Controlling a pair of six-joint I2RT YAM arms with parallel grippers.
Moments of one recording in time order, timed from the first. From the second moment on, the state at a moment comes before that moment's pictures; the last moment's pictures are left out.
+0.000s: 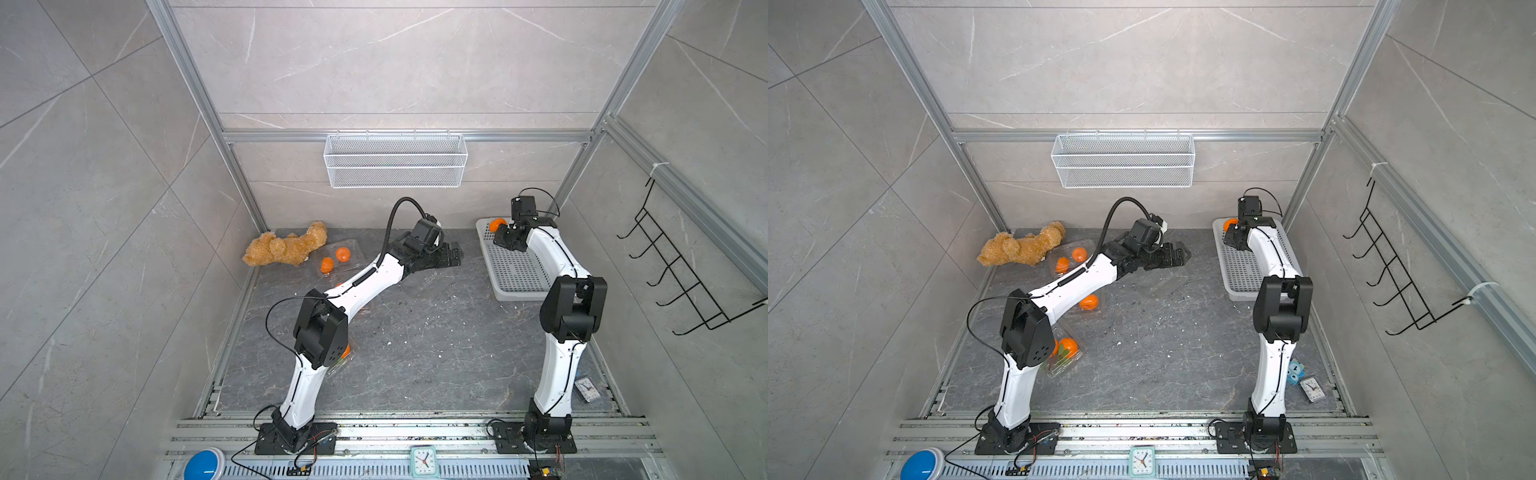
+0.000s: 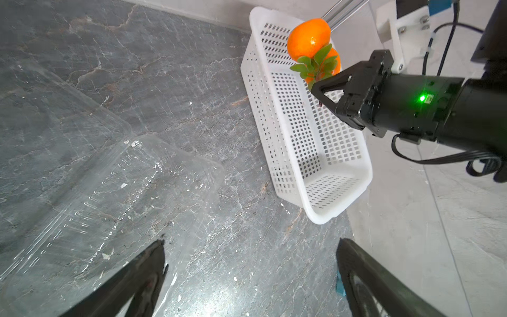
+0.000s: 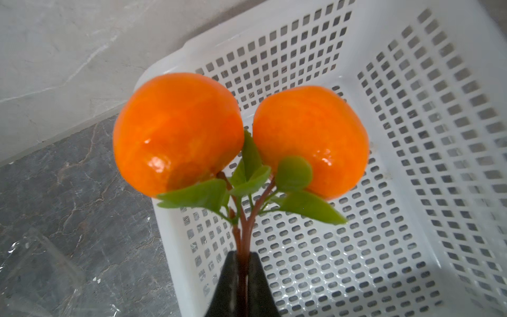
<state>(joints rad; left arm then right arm) -0.76 2.12 1.98 -0.50 0.18 -0.66 -0.03 2.17 2.02 -0.81 0.07 0.32</state>
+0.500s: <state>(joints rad) -0.73 2.15 1.98 -0.52 0.21 -0.66 -0.03 2.51 2.37 -1.00 0.08 0.28</state>
